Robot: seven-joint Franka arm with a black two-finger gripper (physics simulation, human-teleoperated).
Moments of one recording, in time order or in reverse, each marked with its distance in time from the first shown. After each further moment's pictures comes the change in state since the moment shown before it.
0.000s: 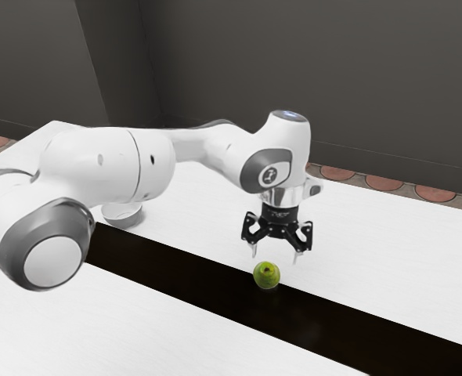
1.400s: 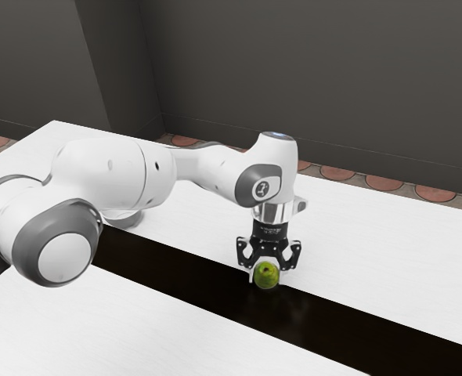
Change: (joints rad) arm 0.075 0.078 -0.042 -0.011 -0.056 -0.004 -0.127
